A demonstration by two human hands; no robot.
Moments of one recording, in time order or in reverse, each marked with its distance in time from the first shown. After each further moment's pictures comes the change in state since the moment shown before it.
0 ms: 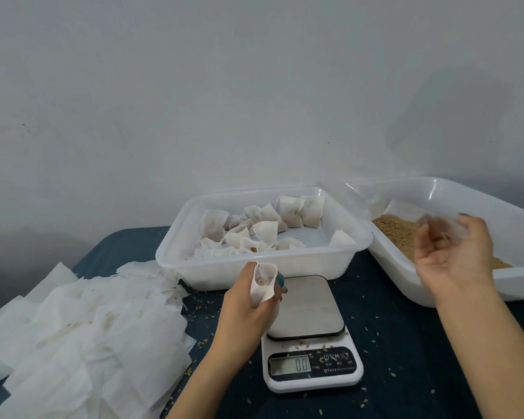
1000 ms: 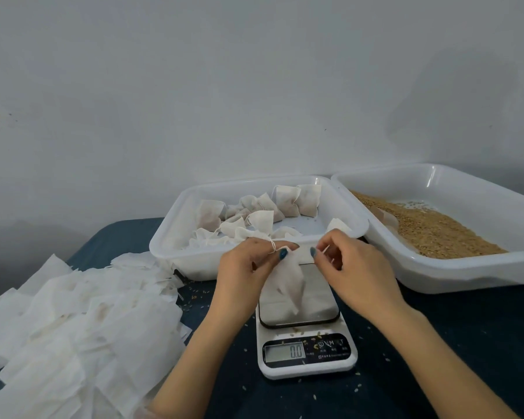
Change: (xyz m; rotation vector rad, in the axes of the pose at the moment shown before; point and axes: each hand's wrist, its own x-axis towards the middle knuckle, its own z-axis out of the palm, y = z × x) left_hand 0.032 0.006 0.001 0.187 -0.011 0.226; right_hand -0.020 0.077 -0.021 -1.777 -0.671 -0.710
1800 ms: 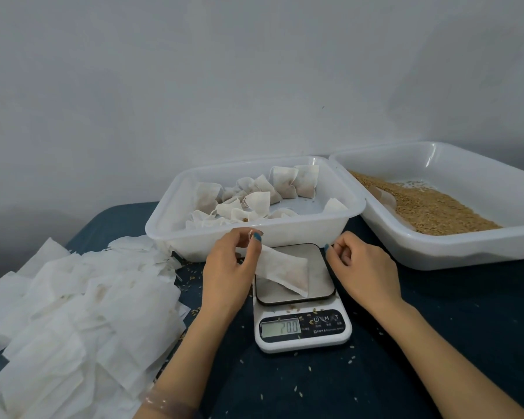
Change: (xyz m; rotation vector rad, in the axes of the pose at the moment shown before) left_hand -0.020 -0.031 0.004 0.121 0.147 -0.215; right_hand -0.021 0.039 0.029 -0.012 0.048 0.197
